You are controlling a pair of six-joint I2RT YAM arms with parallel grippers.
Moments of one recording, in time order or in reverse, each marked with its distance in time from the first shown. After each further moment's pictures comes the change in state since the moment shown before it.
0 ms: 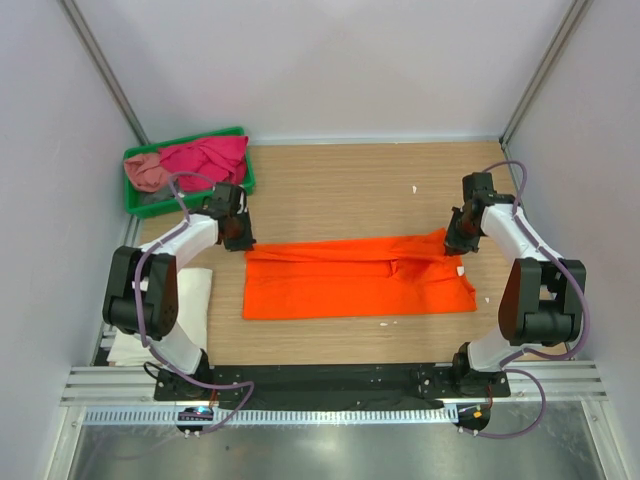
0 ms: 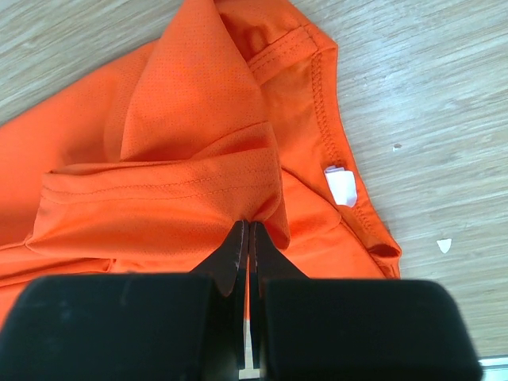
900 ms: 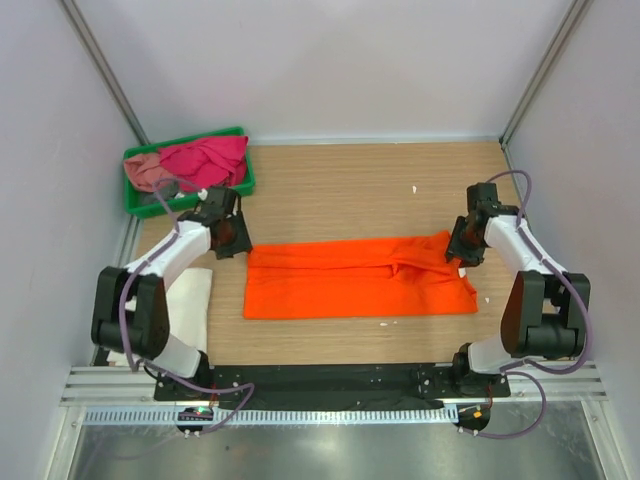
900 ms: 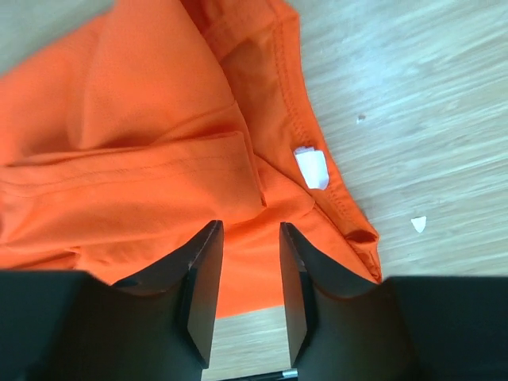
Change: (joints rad) left arm -0.003 -0.088 -0.043 -0.111 -0.100 -0.117; right arm -0.015 -0.069 -0.114 0.023 0.041 -0.012
